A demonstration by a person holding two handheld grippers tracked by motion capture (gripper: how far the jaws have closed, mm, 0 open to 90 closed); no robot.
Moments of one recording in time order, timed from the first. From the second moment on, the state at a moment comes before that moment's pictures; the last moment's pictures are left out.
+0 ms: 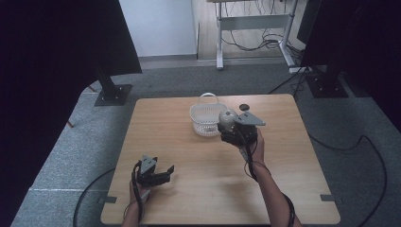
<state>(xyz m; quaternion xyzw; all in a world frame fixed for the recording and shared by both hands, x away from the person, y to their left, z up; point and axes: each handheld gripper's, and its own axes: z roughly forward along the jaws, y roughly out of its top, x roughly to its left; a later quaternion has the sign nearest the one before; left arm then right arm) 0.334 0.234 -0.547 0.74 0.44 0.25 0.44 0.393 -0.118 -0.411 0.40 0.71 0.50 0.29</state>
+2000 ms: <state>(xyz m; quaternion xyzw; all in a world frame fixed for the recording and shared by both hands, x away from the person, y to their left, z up) 0.335 0.241 -0.547 0.73 0.45 0.25 0.45 0.476 -0.064 -0.384 0.40 0.71 0.49 0.31</state>
